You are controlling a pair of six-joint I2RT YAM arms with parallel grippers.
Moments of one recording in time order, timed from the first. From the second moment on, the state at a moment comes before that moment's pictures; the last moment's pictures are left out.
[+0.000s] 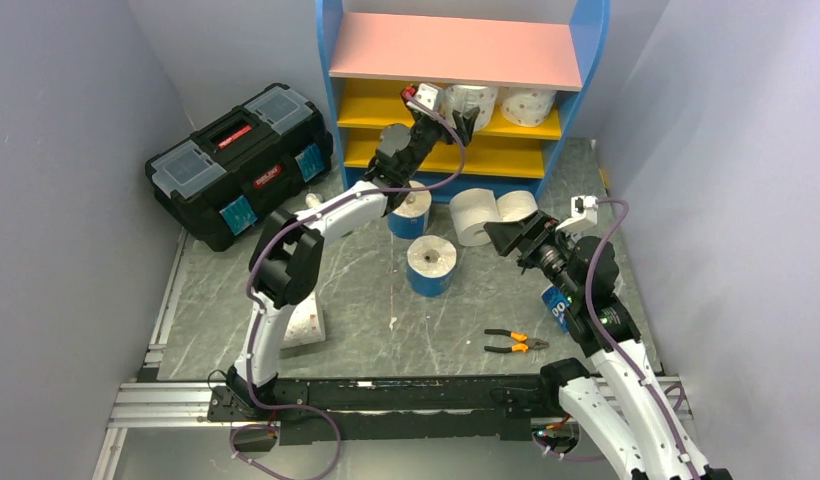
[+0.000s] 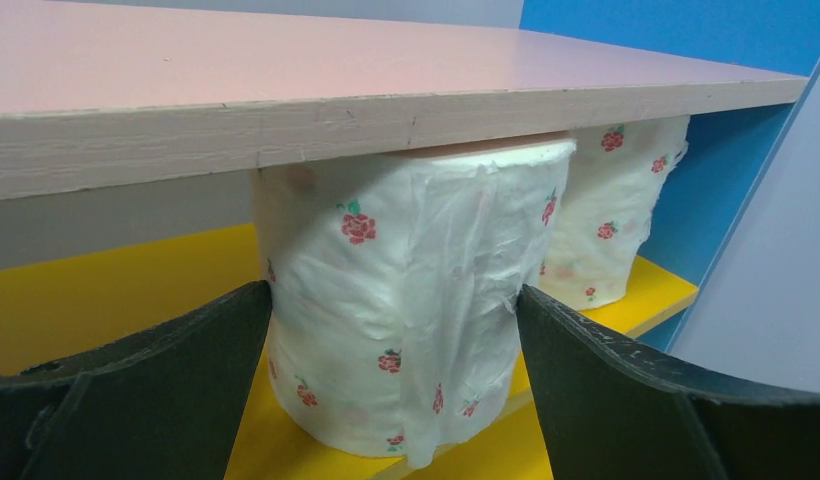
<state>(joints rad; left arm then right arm) -0.67 2.16 1.80 0.76 -0.02 -0.10 0.27 0.61 0.65 -0.15 -0.17 0.74</state>
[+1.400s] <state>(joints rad) -0.64 2.29 1.93 0.84 0.02 -0.15 0.28 0.39 0.48 -0.26 -0.17 0.71</state>
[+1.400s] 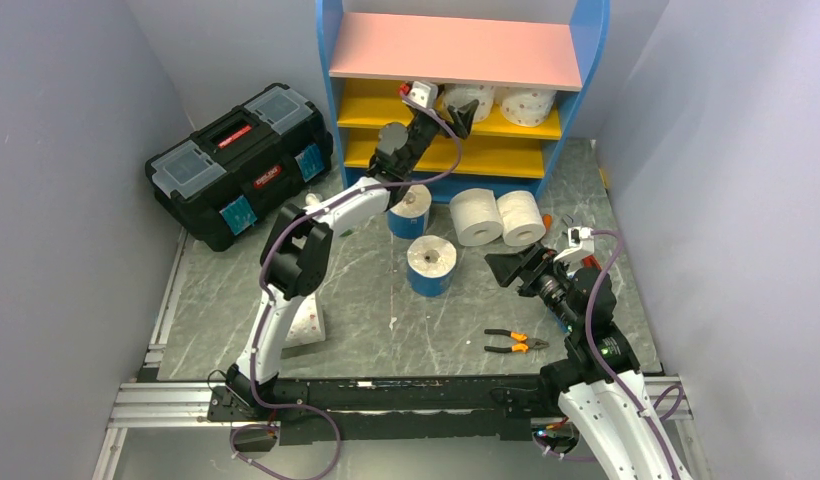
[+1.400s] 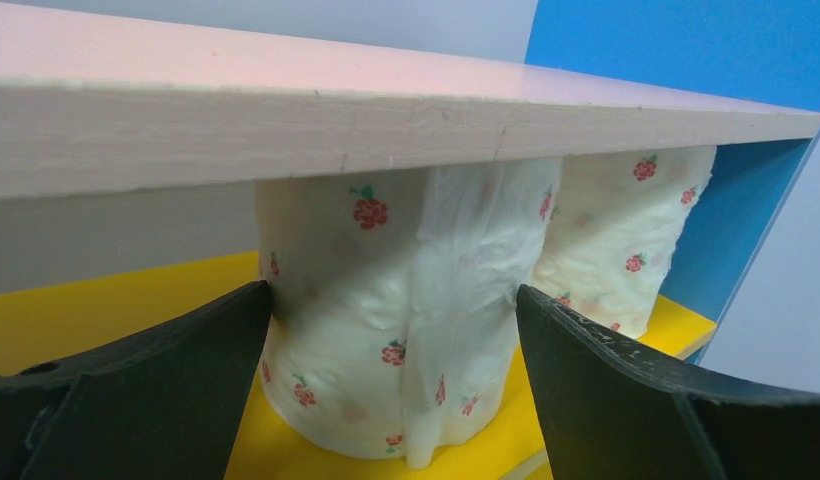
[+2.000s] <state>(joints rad) -0.57 2.16 1.69 1.01 0.14 -0.16 0.28 0.39 0.48 -0.27 -0.16 0.71</state>
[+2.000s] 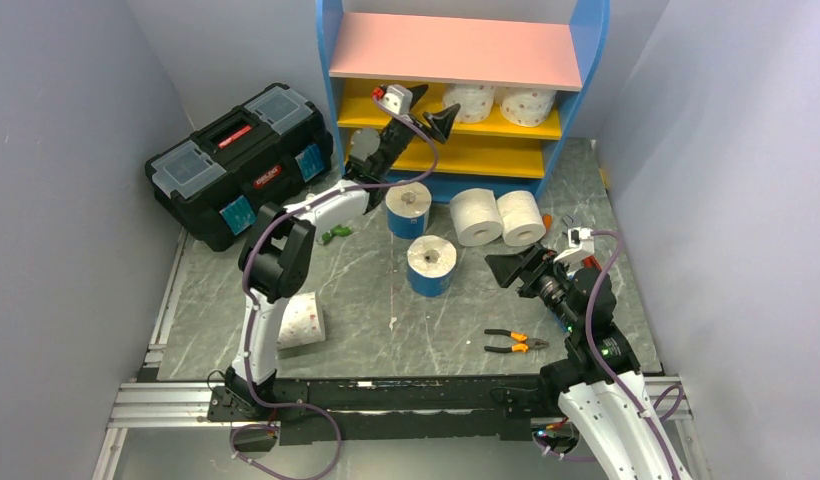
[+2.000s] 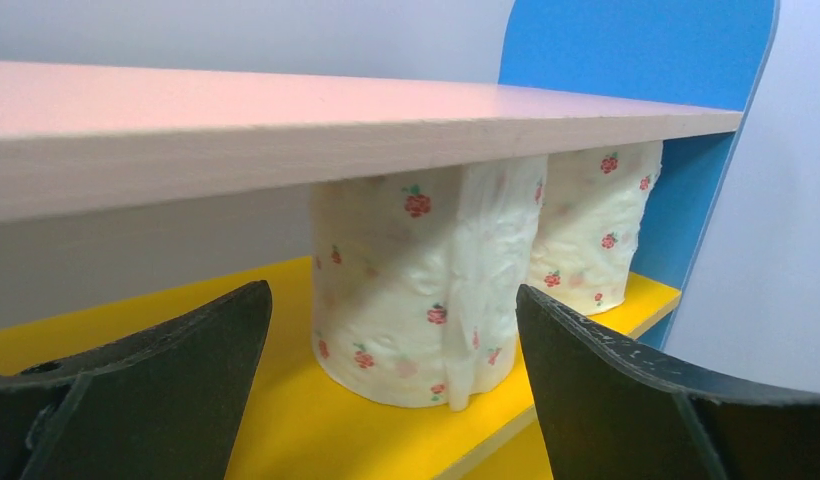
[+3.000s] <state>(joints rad) -0.51 2.26 1.83 1.04 0.42 -0.31 0.28 0.40 0.48 -0.29 -0.15 0.70</state>
